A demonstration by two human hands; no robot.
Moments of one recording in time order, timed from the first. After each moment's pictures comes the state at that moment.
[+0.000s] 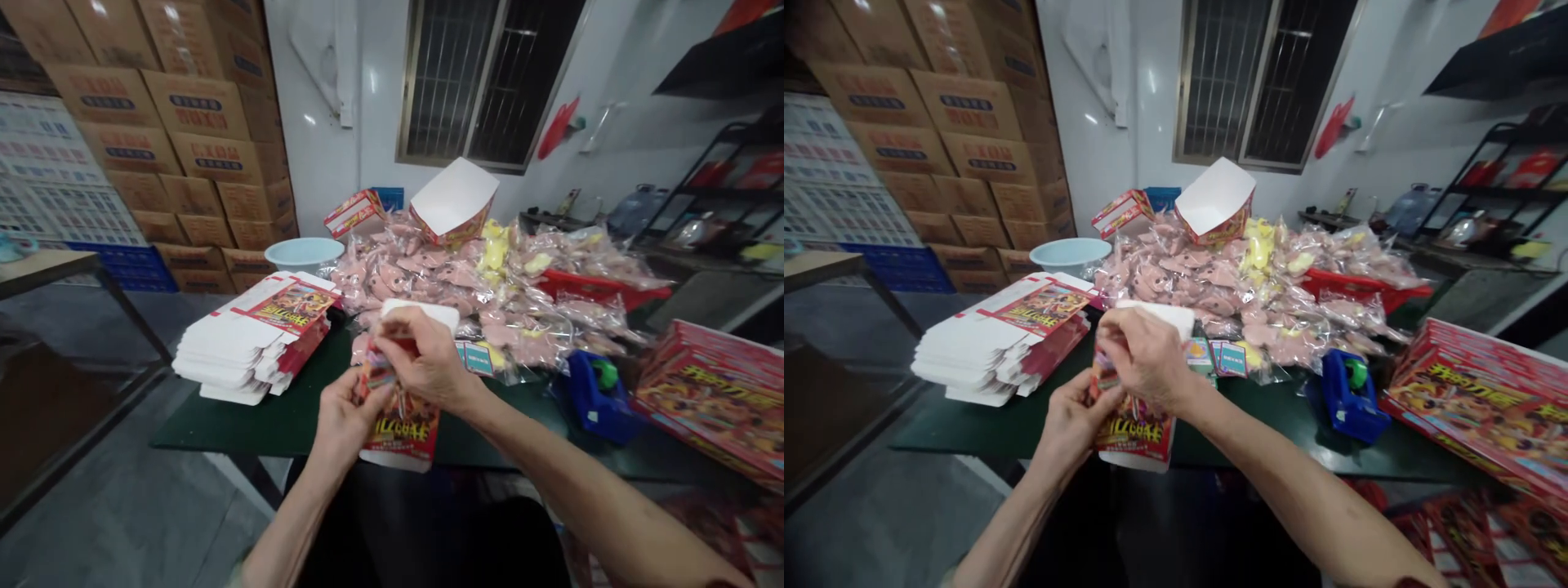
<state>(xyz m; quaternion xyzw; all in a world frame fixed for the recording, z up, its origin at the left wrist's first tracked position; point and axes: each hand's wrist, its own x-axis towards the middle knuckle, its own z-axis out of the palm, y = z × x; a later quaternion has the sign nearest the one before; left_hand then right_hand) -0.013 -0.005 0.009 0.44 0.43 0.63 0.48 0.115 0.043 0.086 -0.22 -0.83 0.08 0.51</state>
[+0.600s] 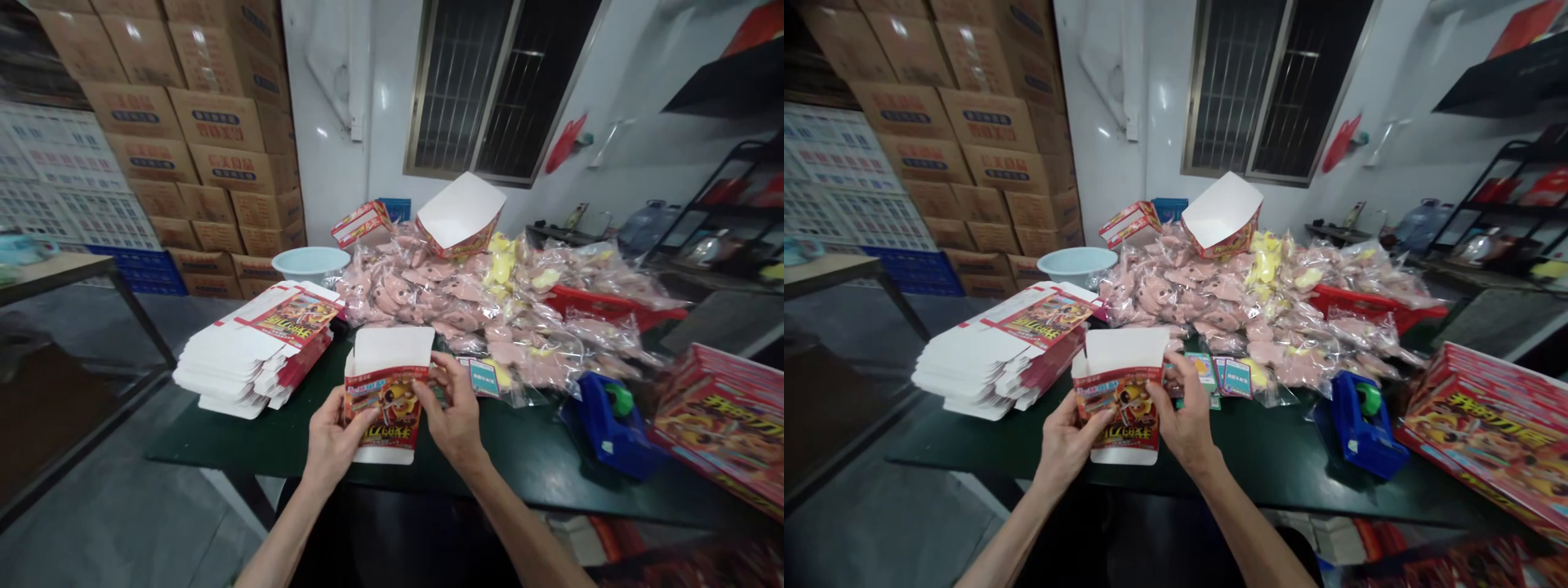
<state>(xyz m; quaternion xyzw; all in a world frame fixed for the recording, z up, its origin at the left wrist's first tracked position) -0.028 0.010 -0.037 0.48 0.45 0.66 0.36 0.136 0.052 -0.014 -0.33 -0.68 0.22 0.61</state>
